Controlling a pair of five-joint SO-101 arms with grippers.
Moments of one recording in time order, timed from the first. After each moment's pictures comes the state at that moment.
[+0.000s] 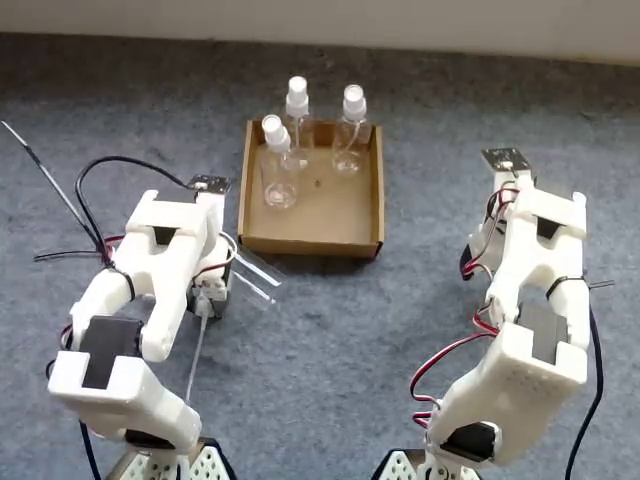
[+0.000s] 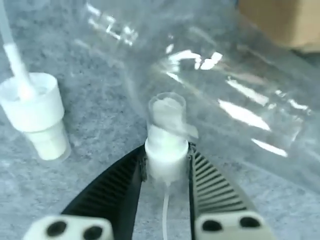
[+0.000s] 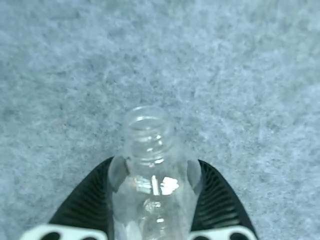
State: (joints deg) left arm -2.9 7.3 27.4 74.2 4.5; right arm 15.7 16.4 7.3 69.8 29.6
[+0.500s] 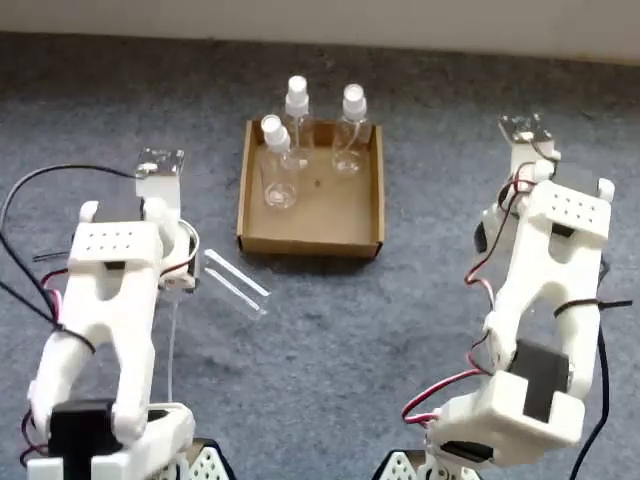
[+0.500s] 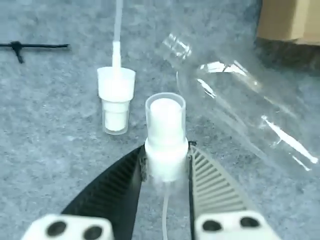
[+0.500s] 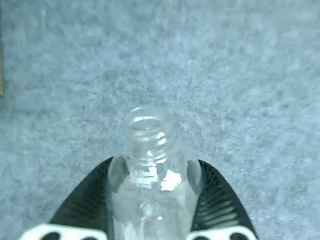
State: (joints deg) left arm -10.1 -18.5 33.5 76.0 2.9; right arm 14.6 0.4 5.2 75.3 29.6
